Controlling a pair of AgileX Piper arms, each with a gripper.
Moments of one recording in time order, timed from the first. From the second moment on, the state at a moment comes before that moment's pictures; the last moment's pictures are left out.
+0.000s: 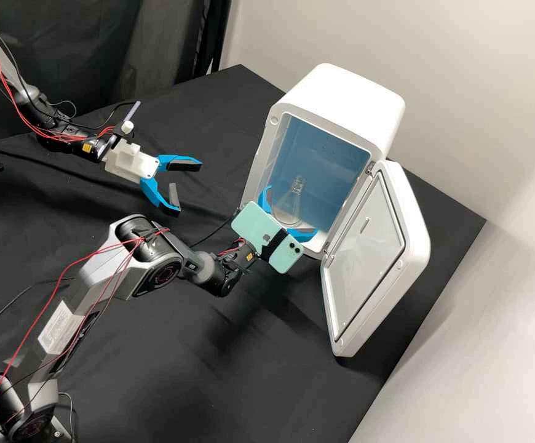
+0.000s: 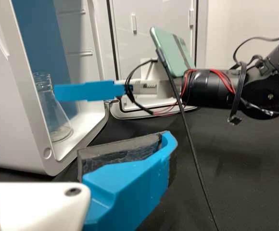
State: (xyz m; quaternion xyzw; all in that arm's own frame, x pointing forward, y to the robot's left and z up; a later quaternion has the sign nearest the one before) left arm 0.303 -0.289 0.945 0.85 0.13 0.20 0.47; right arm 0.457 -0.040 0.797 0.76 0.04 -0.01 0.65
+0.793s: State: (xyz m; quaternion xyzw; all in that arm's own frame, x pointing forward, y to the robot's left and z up) left arm 0.303 -0.289 0.945 0.85 0.13 0.20 0.47; right arm 0.474 -0.040 0.771 0.62 0.03 -0.04 0.78
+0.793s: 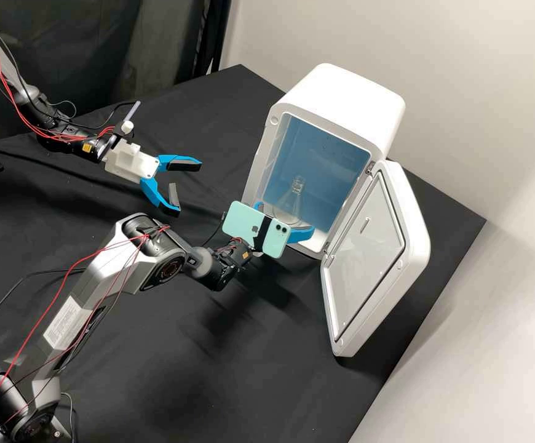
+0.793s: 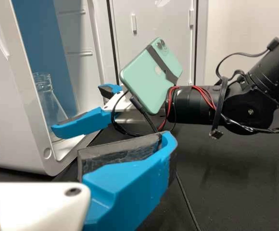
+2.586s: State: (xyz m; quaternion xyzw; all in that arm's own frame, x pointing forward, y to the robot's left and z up) left arm 0.299 -0.293 0.944 0.85 0.13 0.20 0.47; right arm 0.524 -0.041 0.786 0.72 0.06 0.00 0.69
